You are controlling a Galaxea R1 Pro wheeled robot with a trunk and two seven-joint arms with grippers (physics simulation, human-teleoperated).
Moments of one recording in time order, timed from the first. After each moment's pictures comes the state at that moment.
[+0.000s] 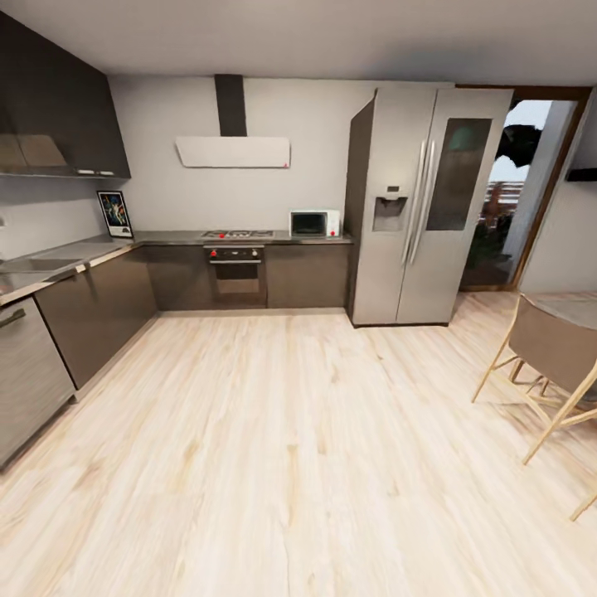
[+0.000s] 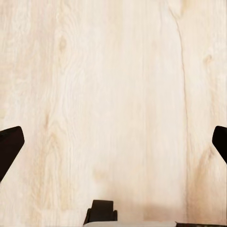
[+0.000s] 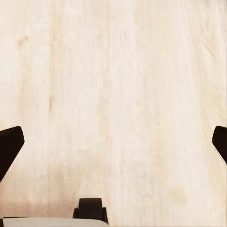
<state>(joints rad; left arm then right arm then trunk) 0.04 -0.02 0.06 -0.69 0.00 -0.01 0.01 -0.07 -0.04 0.01 -0.32 0.04 -0.30 -0.06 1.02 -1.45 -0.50</state>
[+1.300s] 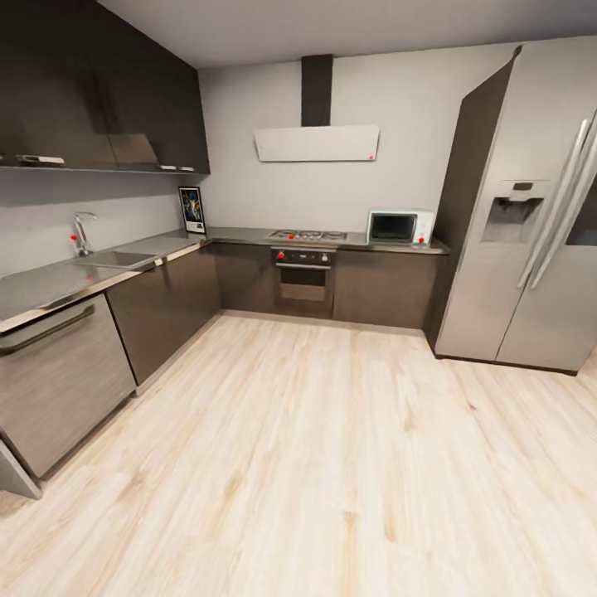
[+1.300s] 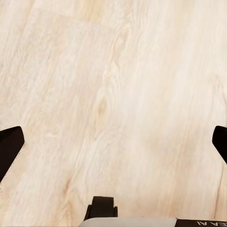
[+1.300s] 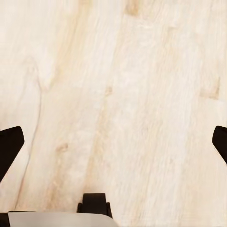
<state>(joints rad) 0.04 -0.02 0.06 -0.70 0.00 -0.01 0.01 -0.07 -0.03 0.01 -0.31 0.04 -0.30 -0.07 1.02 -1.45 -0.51</state>
